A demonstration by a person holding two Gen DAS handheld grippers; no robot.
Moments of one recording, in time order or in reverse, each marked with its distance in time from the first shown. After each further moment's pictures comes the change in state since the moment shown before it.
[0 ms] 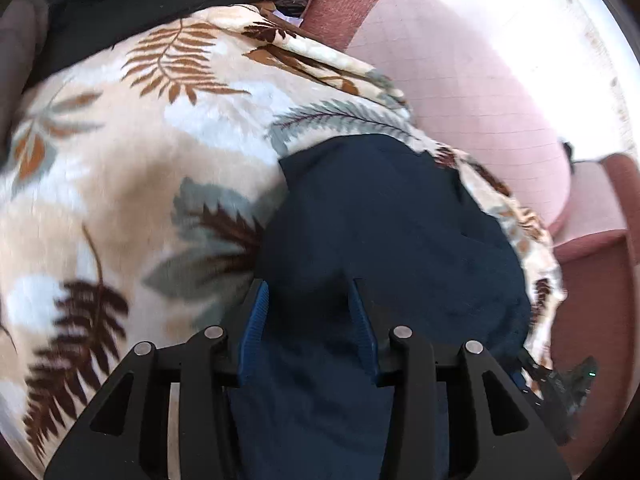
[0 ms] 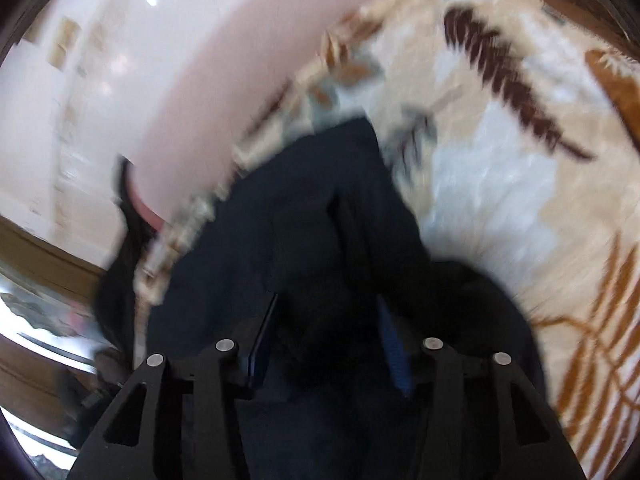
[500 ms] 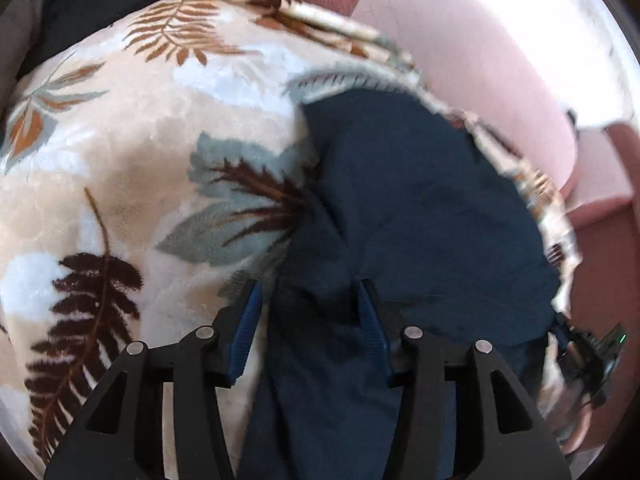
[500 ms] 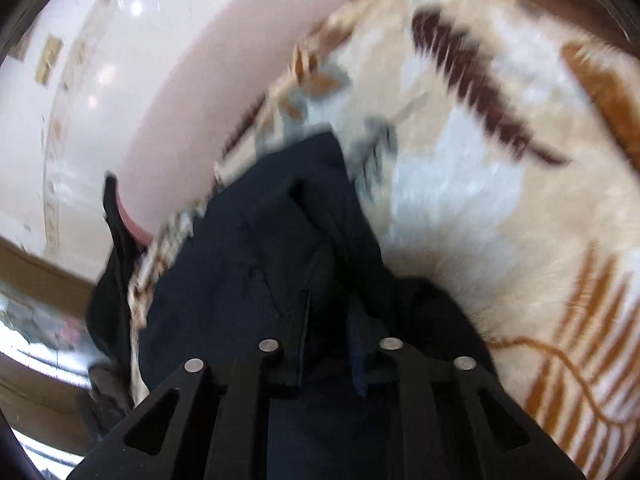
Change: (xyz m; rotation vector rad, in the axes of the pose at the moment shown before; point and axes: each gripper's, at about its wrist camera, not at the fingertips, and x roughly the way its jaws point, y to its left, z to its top) left arm 0.002 0.025 -0.025 0.047 0.038 -0.033; right arm -0.043 -0.023 0.009 0.051 -0.173 -0.030
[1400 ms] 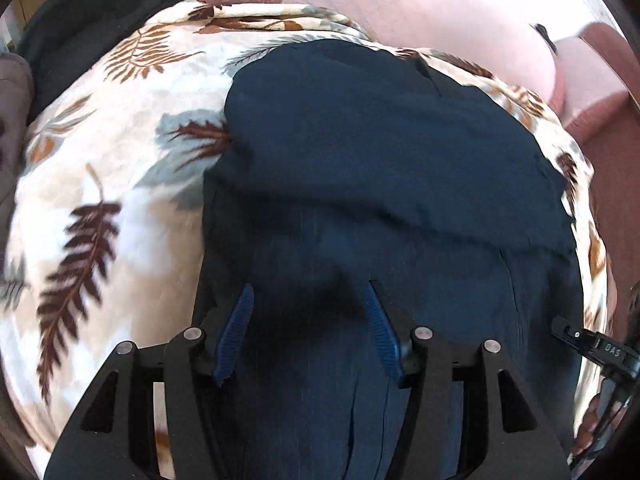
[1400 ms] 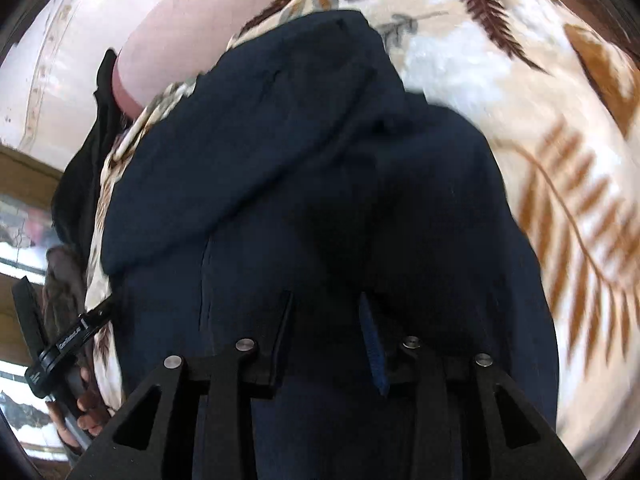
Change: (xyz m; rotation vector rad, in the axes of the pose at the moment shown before) left arm -0.017 -0.065 -0.080 0.251 0.020 0.169; right arm -0.005 0.014 -0.096 -0.205 0.427 -0.137
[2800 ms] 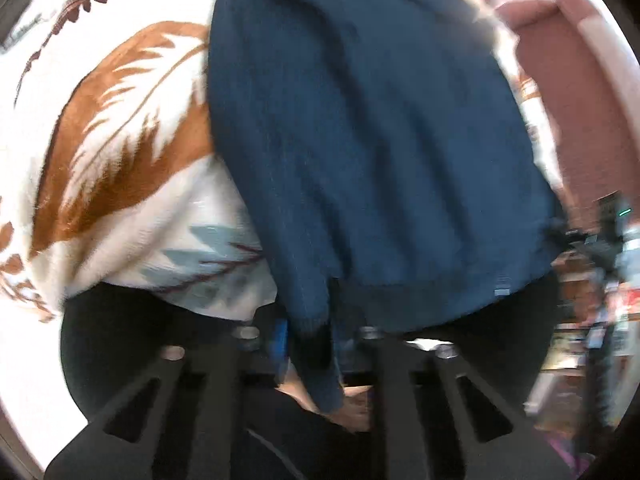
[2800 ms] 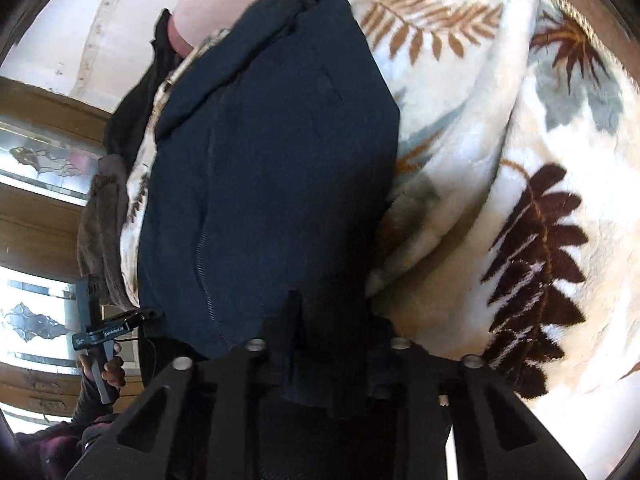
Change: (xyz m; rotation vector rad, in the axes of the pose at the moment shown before) left arm -0.054 0.038 -0.208 0.062 0.304 -0.304; right arm -0.104 -0.098 -0.164 -0.110 0.046 0.176
